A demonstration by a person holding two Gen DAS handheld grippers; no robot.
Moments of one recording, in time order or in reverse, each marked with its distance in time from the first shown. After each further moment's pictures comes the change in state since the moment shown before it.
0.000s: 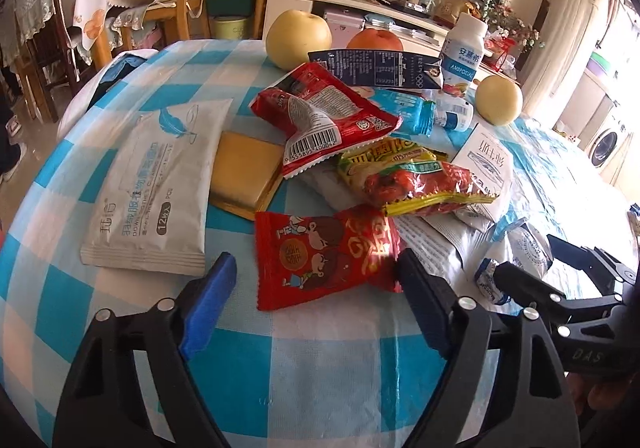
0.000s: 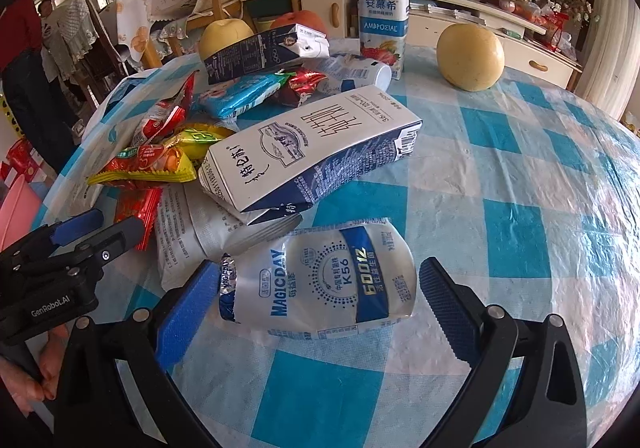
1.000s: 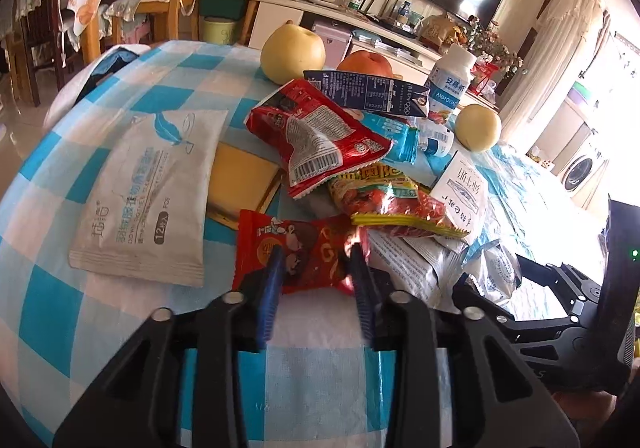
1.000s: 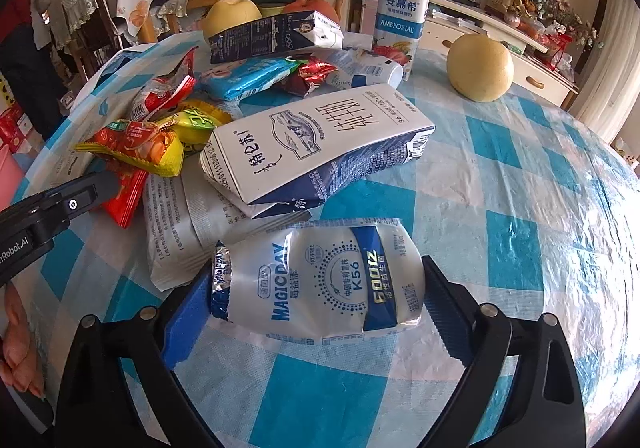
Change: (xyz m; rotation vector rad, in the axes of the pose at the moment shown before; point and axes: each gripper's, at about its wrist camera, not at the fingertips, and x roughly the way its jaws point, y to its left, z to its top) left arm -0.008 0.016 0.004 -0.073 -0.027 -0.118; right arm 0.006 0.017 0.001 -0.088 0.018 -0.088
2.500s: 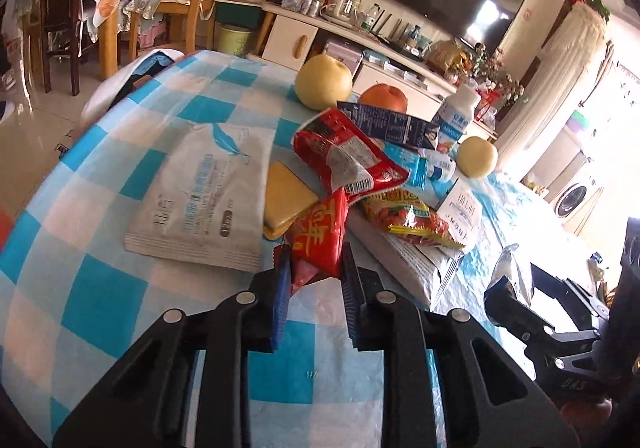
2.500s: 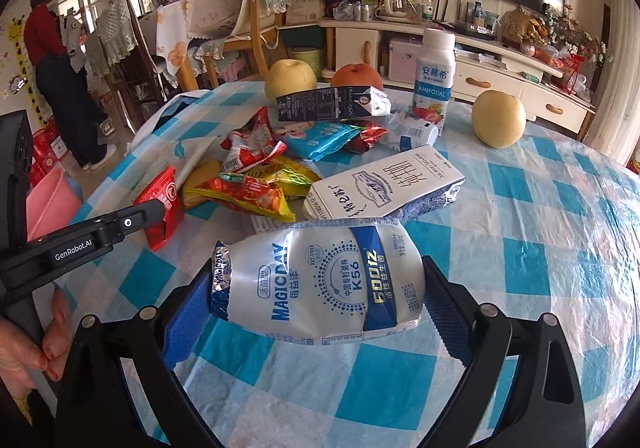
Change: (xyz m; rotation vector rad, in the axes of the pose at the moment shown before) left arm -0.045 0.034 0.000 -0.075 -0.066 -0.030; right arm -0.059 0.029 -0.001 0.011 -0.160 0.137
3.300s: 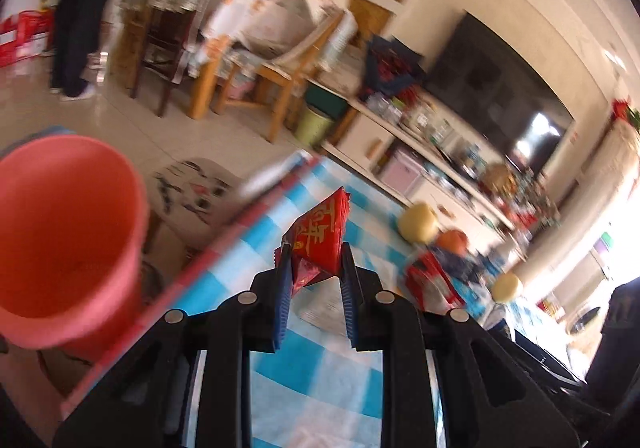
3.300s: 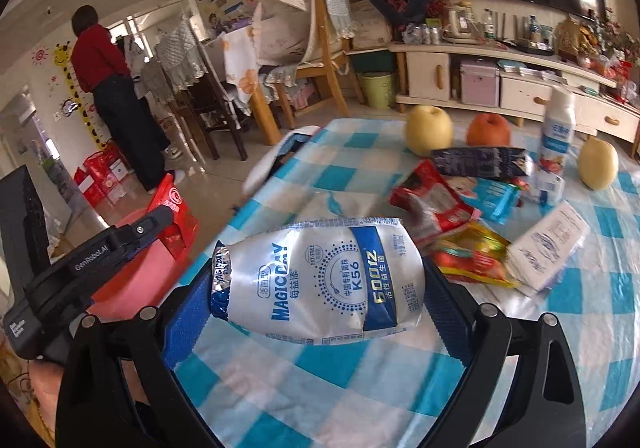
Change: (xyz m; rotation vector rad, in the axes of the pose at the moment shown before) left arm -0.132 0.127 0.019 -0.299 -0.351 0.172; right arm -0.014 0.145 0.048 -0.010 -0.085 0.256
